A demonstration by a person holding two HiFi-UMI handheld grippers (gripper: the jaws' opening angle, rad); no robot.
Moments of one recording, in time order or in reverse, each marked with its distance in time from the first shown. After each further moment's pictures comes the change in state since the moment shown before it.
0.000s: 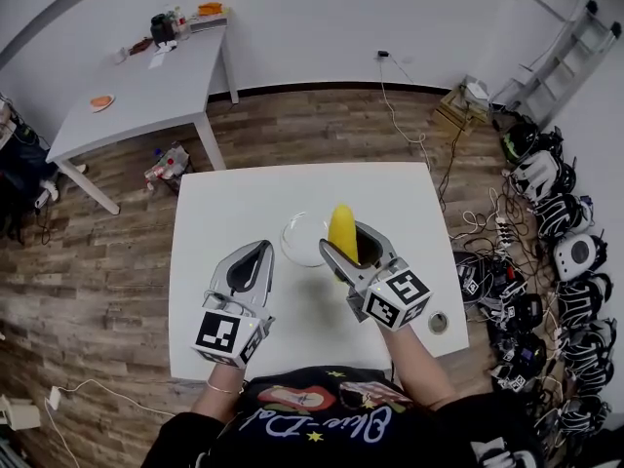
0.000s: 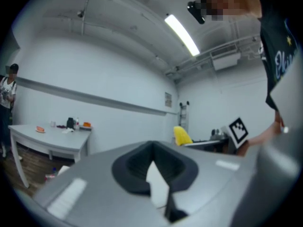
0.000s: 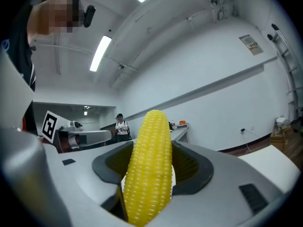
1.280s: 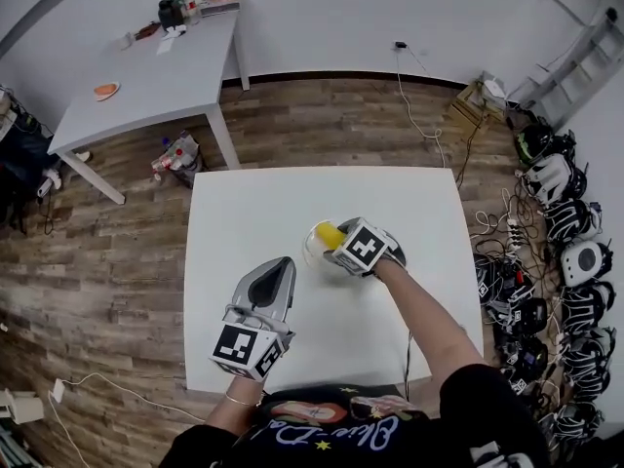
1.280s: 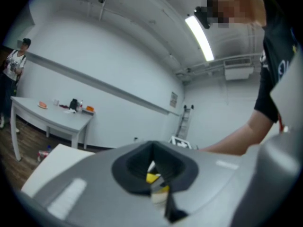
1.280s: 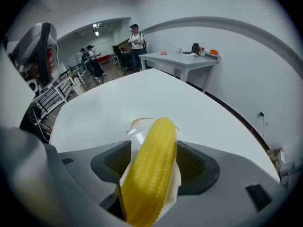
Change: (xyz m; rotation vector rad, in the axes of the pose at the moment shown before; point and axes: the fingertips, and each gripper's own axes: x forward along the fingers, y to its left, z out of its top) left arm 0.012 0.029 -0.037 -0.195 0.039 -0.010; right arm 0.095 -0.063 -0.200 -0.296 1.053 0.193
